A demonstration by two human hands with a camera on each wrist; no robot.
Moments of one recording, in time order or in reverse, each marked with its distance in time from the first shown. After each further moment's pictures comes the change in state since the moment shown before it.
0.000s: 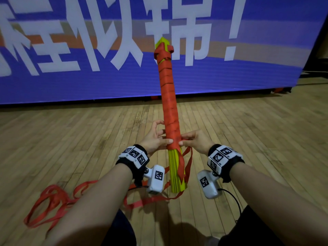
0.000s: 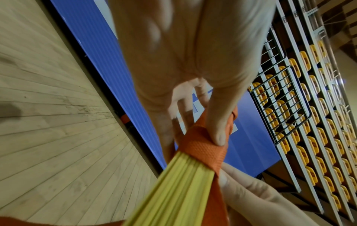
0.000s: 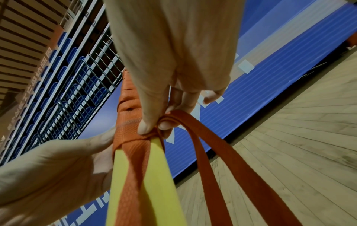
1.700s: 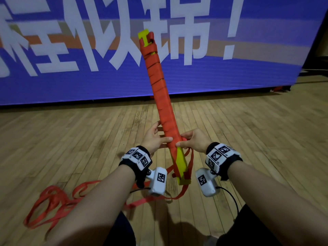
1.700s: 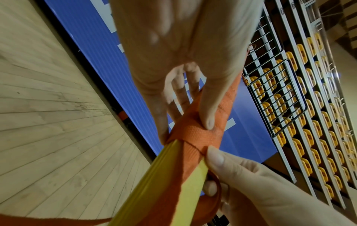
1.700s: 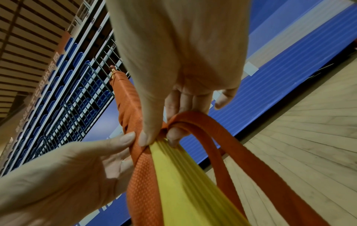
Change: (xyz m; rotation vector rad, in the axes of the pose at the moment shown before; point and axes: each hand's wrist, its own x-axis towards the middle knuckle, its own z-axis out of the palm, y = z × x) left_hand 0.005 -0.004 0.013 0.018 0.210 0.033; right_hand -0.002 -0.007 -0.004 -0.122 -0.013 0.130
